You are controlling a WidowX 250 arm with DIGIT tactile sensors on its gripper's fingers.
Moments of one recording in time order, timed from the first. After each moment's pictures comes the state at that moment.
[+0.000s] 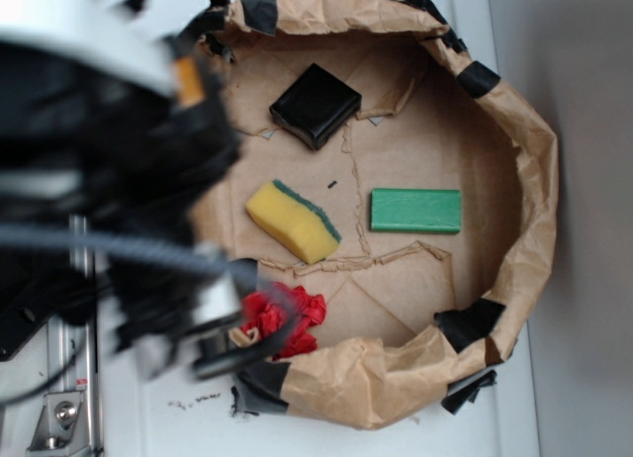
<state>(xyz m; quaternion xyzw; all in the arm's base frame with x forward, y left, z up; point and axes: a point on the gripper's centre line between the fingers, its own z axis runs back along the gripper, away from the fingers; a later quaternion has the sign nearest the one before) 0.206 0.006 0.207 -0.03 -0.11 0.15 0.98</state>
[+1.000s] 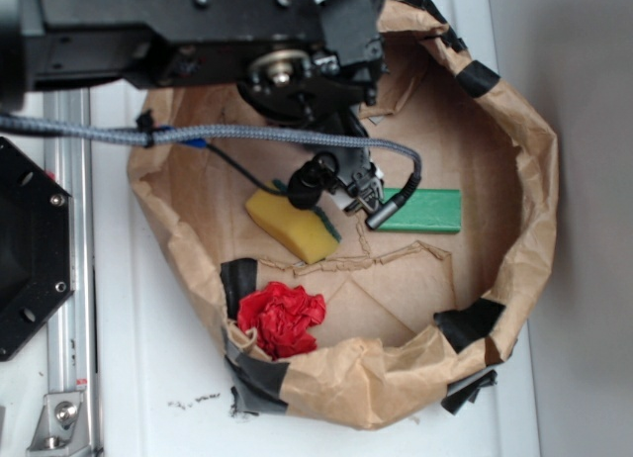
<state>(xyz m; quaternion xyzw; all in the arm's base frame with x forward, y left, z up) 0.248 0.057 0.099 0.00 -0.07 0.32 0.94</state>
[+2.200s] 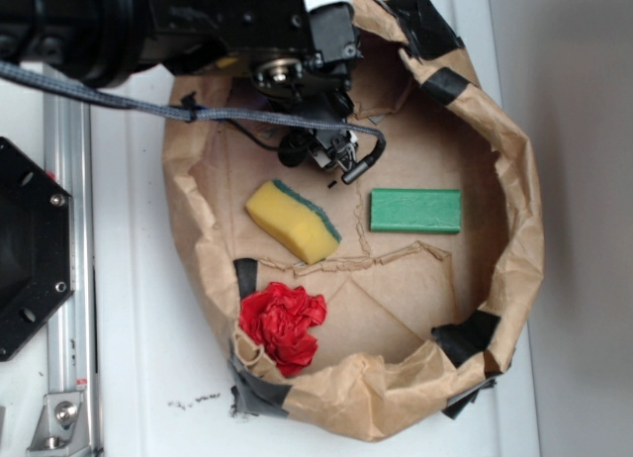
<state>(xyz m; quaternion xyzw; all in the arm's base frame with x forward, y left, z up) 0.238 0.104 0.038 0.06 -0.07 0.32 0.94</state>
